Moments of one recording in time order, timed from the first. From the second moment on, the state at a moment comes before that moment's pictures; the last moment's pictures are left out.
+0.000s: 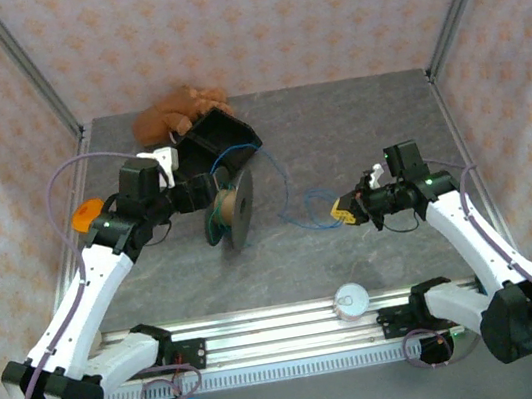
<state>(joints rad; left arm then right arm) -0.30 1.07 1.05 -0.65 0.08 -0.38 0.17 1.06 0.83 -0.80 -0.89 1.01</state>
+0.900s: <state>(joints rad) -0.30 1.06 1.05 -0.65 0.08 -0.38 0.17 1.06 0.82 -0.86 -0.94 0.91</state>
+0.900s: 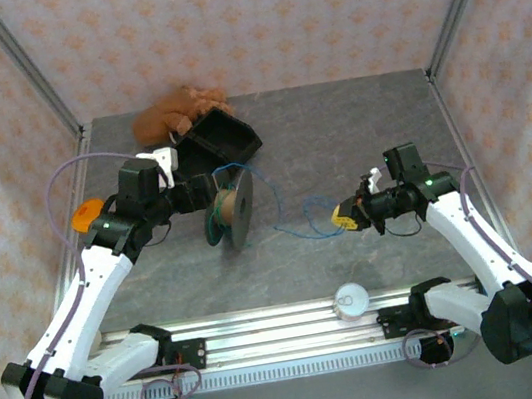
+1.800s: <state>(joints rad) -0.30 1.12 1.04 -0.66 0.08 -0.38 0.13 1.10 0.82 -0.98 -0.88 0.78</state>
